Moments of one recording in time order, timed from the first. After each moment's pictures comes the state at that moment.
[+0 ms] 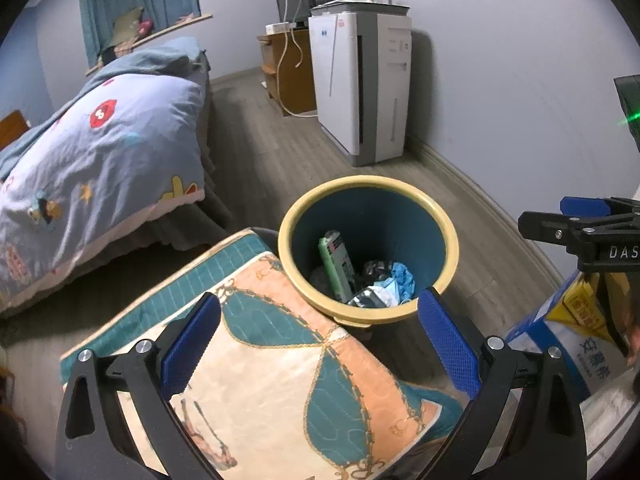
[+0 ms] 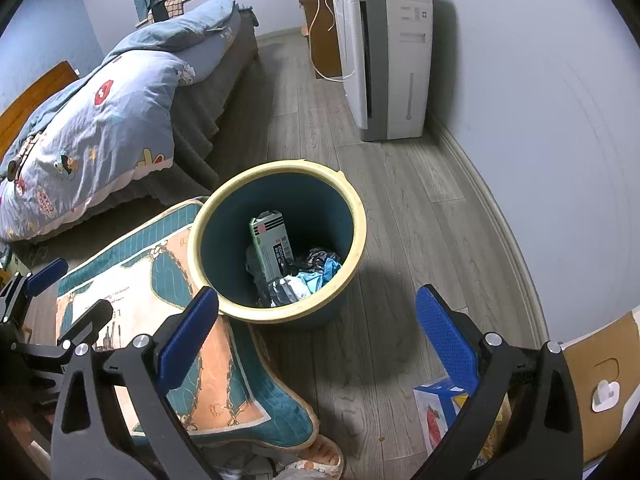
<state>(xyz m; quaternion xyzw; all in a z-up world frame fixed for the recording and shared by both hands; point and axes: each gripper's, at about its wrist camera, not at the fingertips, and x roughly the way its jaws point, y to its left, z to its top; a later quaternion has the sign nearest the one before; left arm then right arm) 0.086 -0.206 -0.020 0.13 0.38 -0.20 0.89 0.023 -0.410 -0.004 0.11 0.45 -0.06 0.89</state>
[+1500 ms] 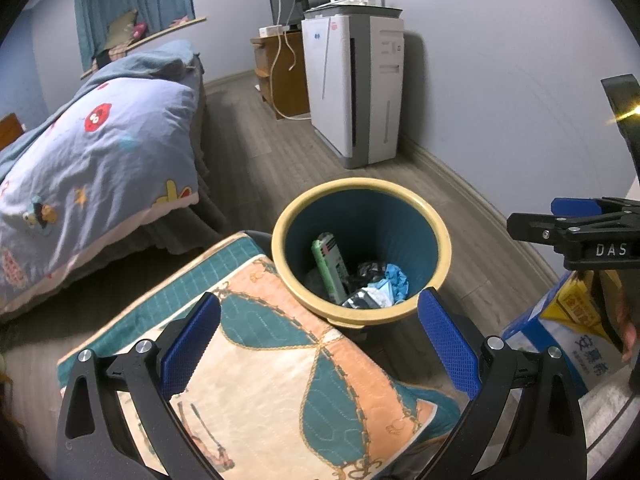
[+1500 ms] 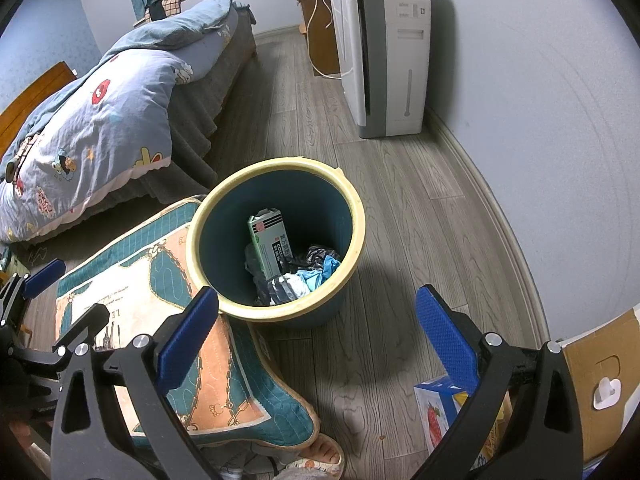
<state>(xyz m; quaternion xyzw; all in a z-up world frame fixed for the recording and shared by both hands) 0.082 -0.209 -0.018 0.13 0.38 -0.21 0.89 0.026 -0.412 -0.006 0.11 0.45 -0.06 0.88</state>
